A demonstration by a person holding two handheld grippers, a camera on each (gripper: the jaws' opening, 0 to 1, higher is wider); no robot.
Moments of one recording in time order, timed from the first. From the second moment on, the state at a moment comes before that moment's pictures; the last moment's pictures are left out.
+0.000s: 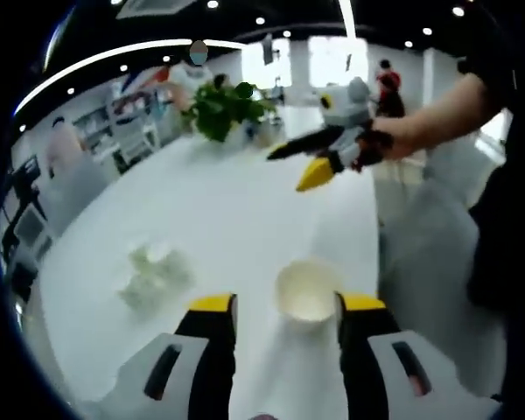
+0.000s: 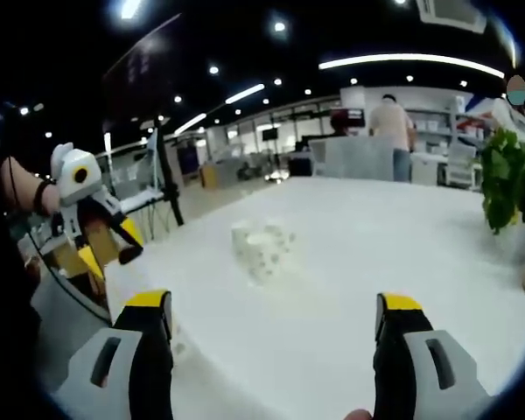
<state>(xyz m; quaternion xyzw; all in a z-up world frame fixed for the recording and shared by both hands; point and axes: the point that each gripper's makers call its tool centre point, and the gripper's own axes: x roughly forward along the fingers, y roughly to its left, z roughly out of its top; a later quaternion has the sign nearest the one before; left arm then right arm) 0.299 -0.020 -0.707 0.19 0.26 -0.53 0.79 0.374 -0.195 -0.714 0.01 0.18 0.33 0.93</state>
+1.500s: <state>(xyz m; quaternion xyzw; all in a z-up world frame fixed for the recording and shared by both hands) 0.337 0.087 -0.706 0.05 0.23 -0.35 0.91 0.418 -0.116 -0.690 -0.07 0.19 0.41 0.89</state>
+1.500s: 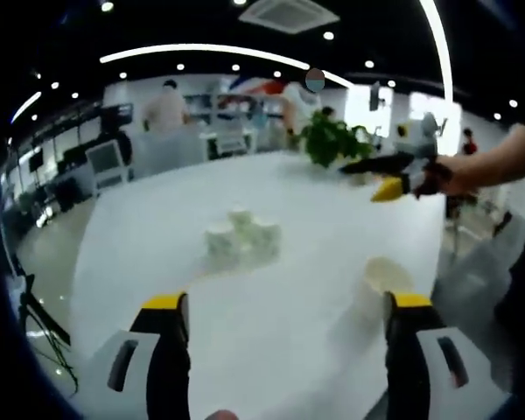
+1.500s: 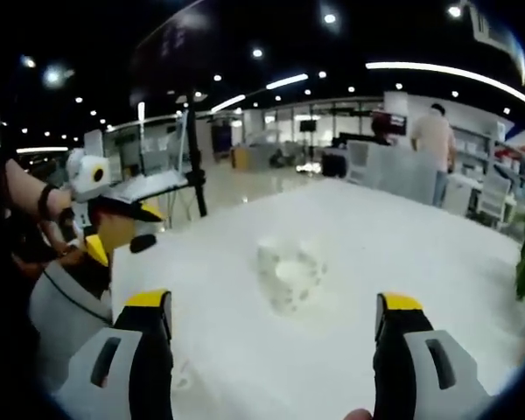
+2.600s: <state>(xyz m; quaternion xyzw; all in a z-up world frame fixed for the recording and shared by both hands) 0.336 0.113 -0.720 0.02 0.25 -0.30 0.92 0.523 -0.043 -0.785 -0.14 0.27 0.44 0.84</state>
